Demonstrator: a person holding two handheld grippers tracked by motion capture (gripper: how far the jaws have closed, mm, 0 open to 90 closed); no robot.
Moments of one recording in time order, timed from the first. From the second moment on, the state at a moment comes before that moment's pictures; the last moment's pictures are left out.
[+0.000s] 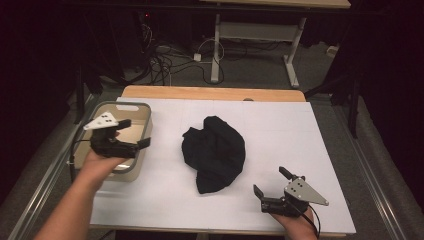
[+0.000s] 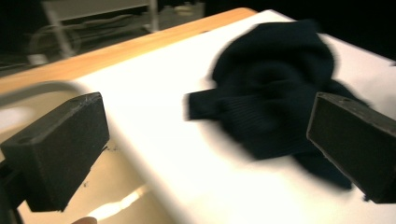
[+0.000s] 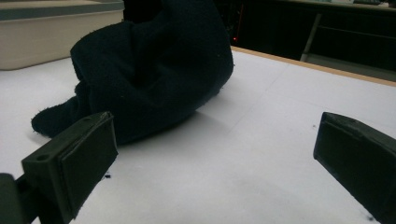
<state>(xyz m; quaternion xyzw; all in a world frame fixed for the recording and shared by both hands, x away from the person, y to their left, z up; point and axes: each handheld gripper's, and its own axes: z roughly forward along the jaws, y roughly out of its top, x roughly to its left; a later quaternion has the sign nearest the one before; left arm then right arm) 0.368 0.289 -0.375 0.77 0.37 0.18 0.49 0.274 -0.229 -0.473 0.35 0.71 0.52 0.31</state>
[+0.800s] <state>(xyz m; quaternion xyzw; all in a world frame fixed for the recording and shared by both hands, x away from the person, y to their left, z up) 0.280 0.404 -0.433 0.70 0.45 0.24 0.49 0.279 -0.181 -0.455 0.31 0.73 0.53 0.29</state>
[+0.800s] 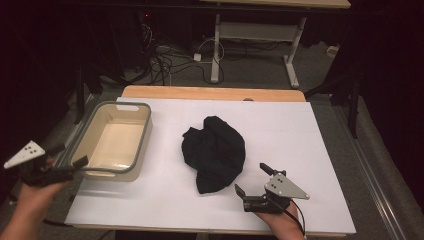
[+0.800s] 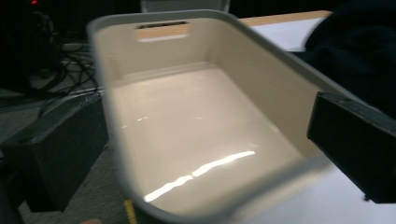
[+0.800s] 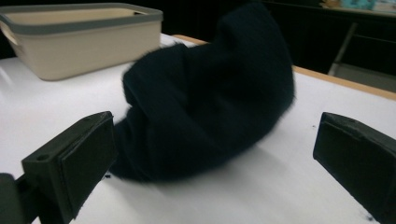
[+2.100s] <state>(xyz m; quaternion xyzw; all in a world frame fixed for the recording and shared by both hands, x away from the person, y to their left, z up) 0.316 0.145 -0.490 0.80 0.33 0.19 0.47 0.326 -0.121 -0.482 0.30 0.82 0.44 0.22</state>
